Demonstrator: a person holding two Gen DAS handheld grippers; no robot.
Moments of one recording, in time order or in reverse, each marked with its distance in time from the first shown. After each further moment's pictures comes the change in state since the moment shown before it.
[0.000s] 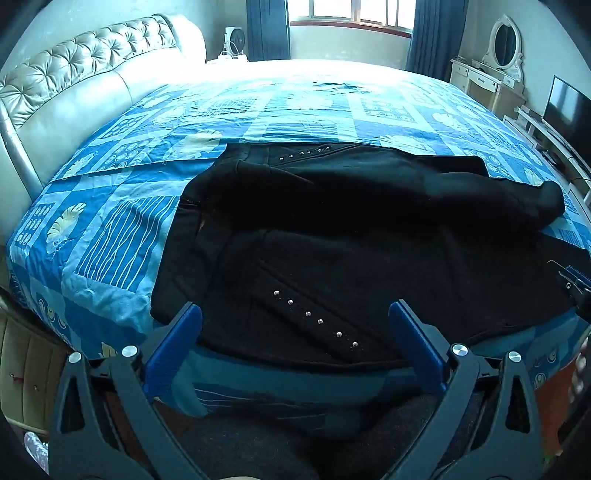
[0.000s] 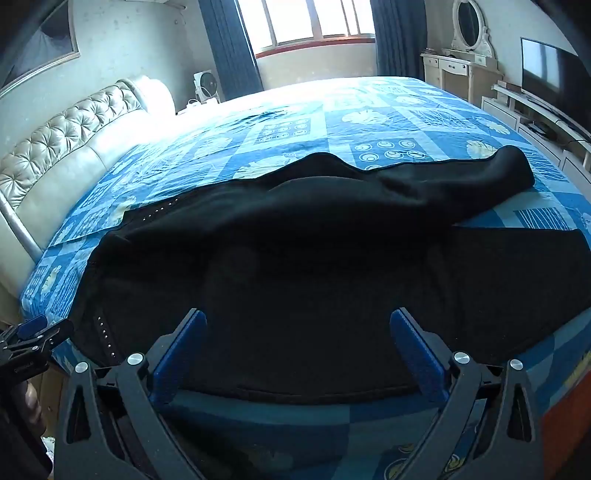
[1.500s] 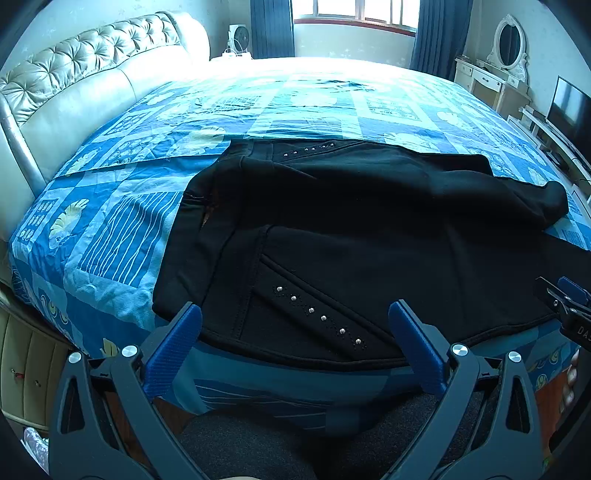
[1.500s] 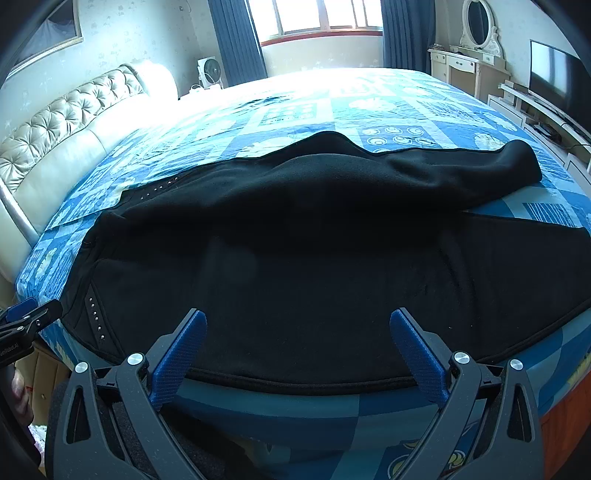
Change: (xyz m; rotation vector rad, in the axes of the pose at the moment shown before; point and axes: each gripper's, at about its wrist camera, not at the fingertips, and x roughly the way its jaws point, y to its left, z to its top) left arm 0.005 0.005 -0.007 -0.009 -0.001 0.016; right arm 0.014 0.004 -0.013 -0.022 0.048 -0.002
